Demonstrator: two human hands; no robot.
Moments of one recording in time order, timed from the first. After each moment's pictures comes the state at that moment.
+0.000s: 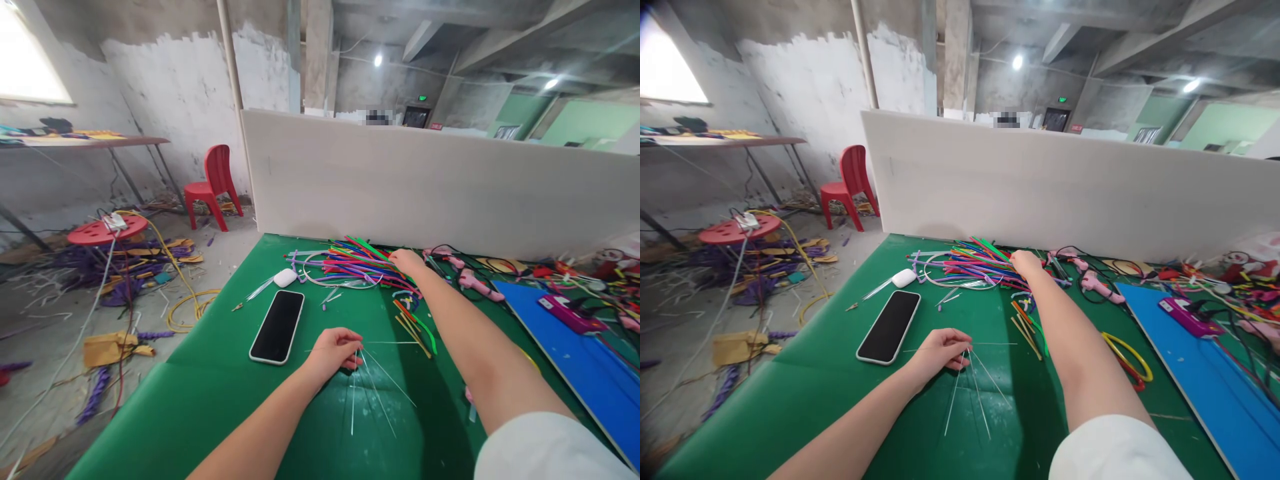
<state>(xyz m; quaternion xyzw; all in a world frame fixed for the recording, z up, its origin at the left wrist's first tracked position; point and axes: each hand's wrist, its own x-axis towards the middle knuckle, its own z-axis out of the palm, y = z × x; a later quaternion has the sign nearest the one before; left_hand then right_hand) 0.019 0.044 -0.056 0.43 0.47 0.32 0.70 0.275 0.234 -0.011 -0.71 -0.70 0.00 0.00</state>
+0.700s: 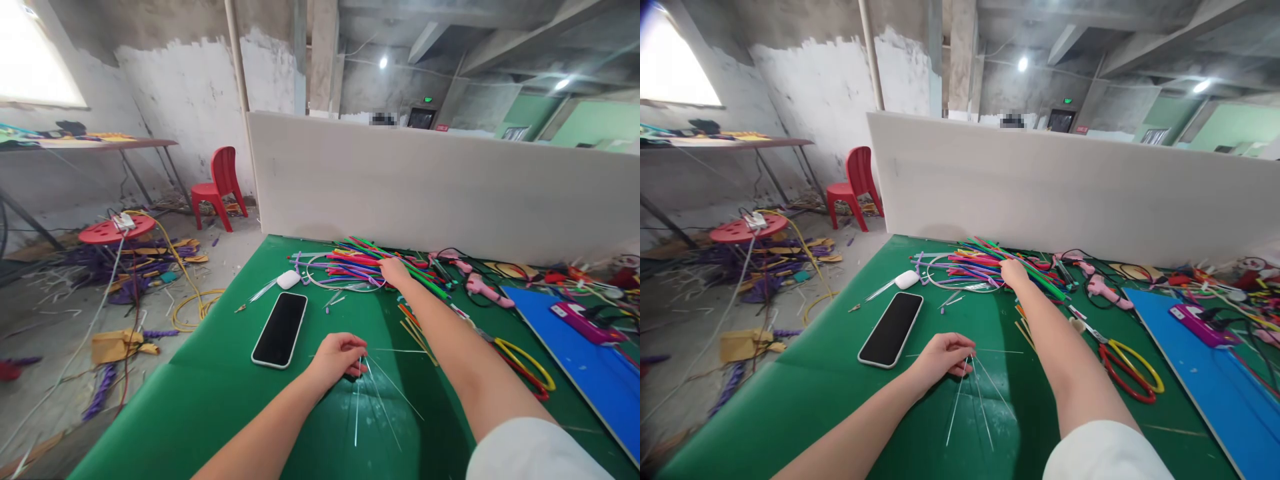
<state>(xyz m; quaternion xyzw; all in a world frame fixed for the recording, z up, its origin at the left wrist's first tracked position) 0.019 0.045 -0.057 0.43 0.46 0.31 0.71 0.240 0.244 -0.047 -0.67 -0.74 -0.03 0.02</state>
